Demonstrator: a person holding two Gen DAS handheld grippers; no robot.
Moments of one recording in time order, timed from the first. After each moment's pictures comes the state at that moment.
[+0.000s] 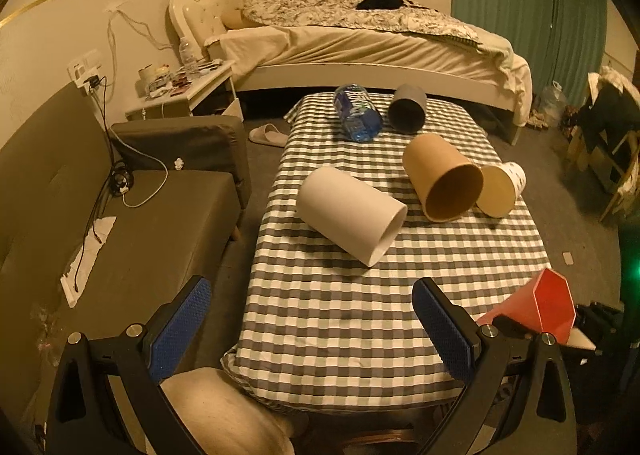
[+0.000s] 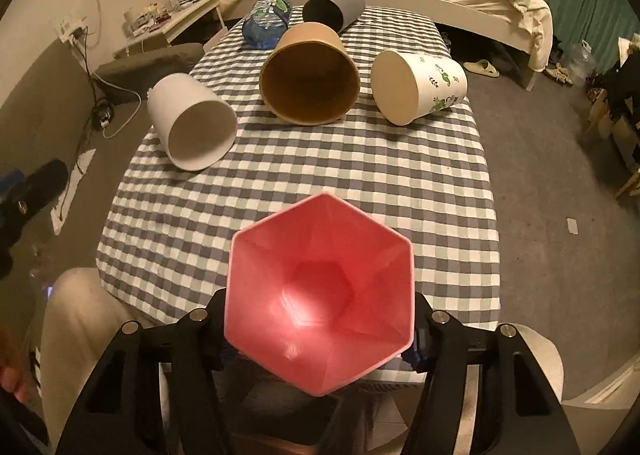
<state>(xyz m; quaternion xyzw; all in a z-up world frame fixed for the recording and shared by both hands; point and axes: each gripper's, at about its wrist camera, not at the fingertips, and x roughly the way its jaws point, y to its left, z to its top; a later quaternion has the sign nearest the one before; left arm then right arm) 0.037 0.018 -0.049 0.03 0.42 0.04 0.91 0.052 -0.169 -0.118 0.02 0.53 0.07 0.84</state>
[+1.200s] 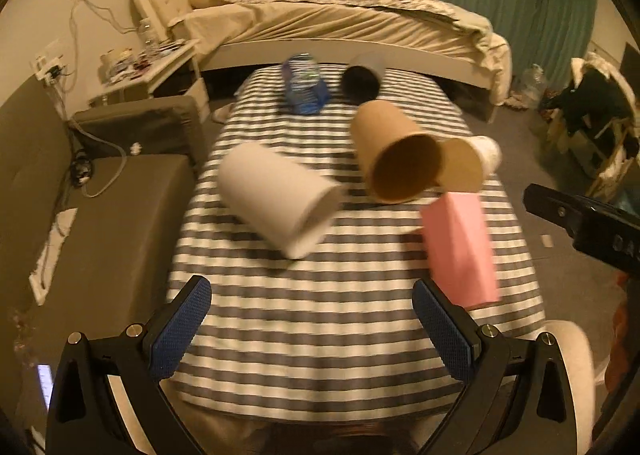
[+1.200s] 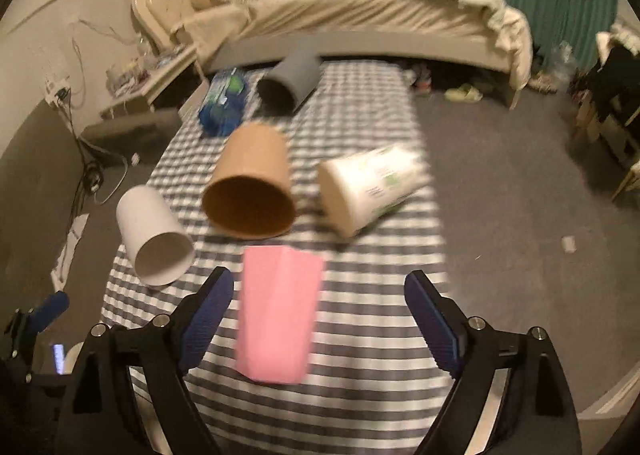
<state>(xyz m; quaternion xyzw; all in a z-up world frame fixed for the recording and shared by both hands) 0.063 -0.039 -0.077 0.01 0.46 -0.02 0.89 0.111 -0.221 -0.072 0.05 0.46 0.04 0.88</state>
